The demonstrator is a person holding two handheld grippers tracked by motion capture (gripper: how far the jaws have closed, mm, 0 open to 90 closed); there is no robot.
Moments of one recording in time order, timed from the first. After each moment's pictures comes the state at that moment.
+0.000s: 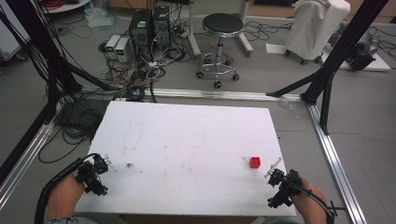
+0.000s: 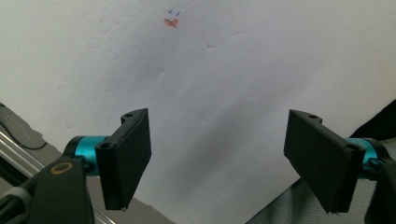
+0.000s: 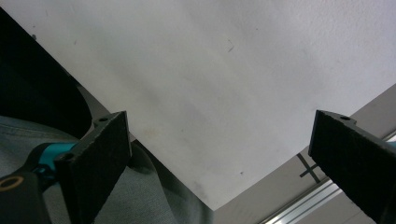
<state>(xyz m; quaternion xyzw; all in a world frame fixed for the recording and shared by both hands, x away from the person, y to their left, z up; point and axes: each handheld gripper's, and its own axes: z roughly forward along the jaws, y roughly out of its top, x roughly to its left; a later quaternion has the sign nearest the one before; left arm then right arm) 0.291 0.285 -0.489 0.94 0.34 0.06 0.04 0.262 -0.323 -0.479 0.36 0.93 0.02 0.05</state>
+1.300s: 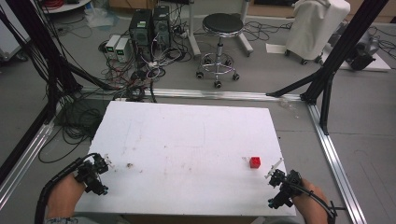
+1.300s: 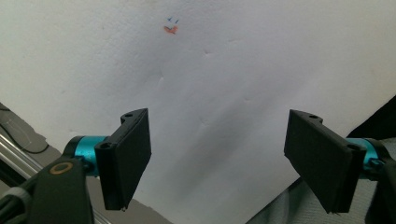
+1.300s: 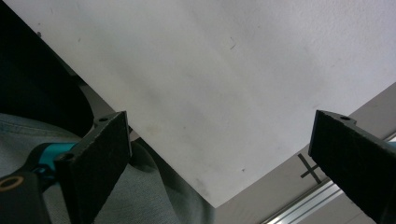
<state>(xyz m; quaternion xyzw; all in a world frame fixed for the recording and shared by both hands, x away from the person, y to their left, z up) 0.290 0.284 -0.485 0.94 0.33 0.06 0.05 0.260 -0.324 -0.477 0.35 0.93 0.03 0.05</state>
